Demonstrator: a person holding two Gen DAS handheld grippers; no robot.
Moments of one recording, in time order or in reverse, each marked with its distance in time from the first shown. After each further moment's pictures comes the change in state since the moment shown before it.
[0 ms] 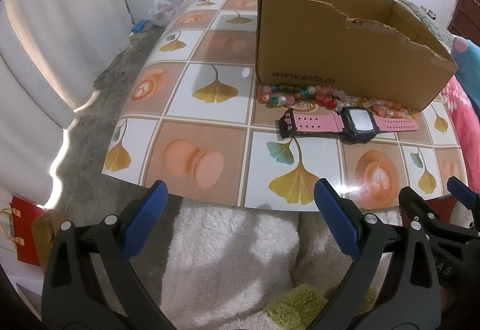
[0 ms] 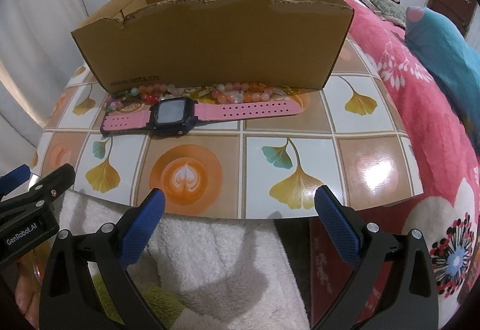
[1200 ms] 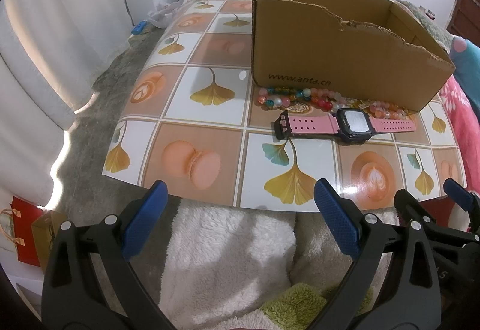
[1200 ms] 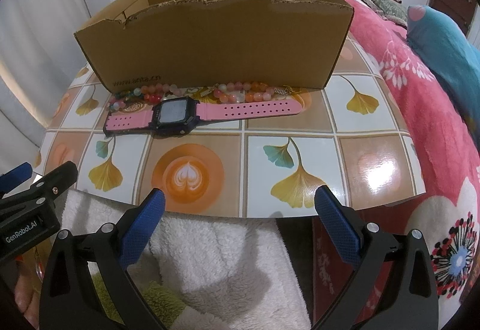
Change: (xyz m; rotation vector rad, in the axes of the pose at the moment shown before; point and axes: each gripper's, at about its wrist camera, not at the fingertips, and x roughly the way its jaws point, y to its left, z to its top) left arm -0.005 -0.003 0.002 -0.005 -0.010 0.000; right arm 0.000 -0.002 -0.003 0.001 -0.006 0.019
